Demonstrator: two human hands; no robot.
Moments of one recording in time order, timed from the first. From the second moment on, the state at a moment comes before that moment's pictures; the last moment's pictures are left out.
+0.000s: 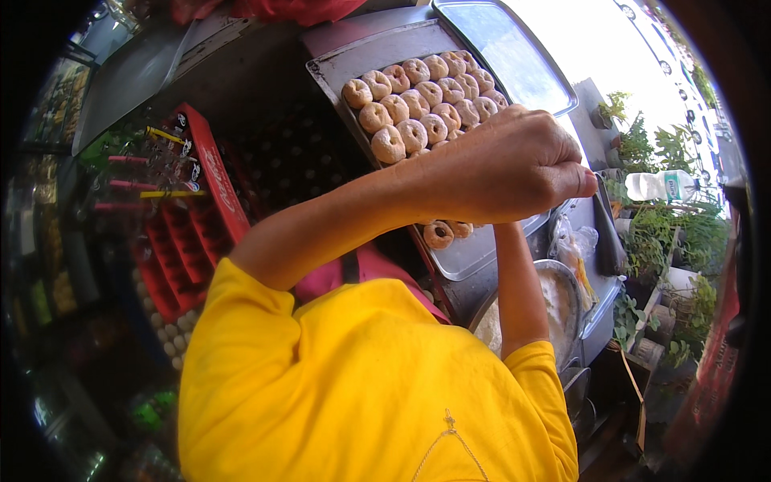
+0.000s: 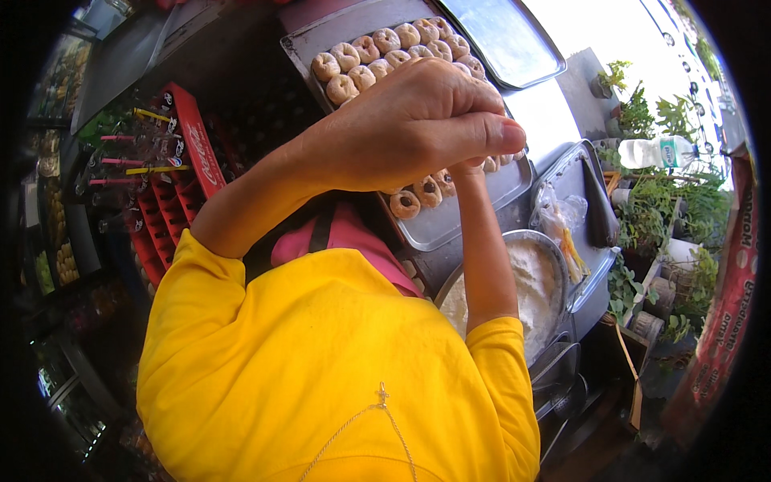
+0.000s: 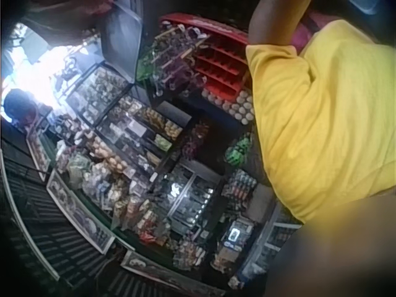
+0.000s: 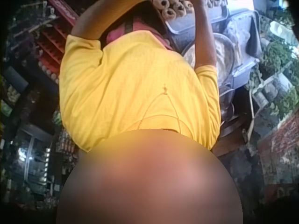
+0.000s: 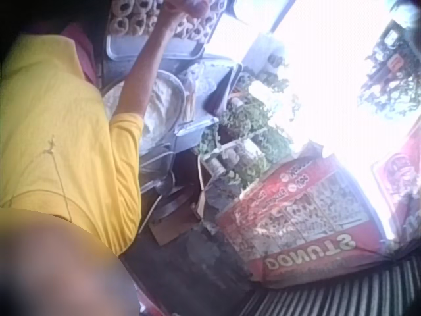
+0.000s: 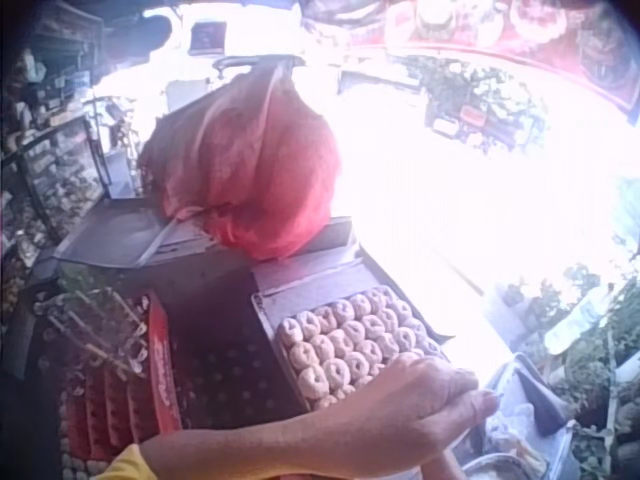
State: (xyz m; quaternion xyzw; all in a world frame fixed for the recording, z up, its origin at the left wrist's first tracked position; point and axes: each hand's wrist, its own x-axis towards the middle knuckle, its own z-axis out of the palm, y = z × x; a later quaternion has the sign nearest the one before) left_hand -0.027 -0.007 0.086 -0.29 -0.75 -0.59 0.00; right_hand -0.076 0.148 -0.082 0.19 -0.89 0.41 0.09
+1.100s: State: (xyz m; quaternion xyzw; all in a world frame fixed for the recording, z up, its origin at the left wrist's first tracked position) left_hand -0.010 -0.032 0.089 -0.27 -0.76 -0.59 0.02; right_hand -0.072 0.132 -0.085 0.22 -0.89 0.39 0.08
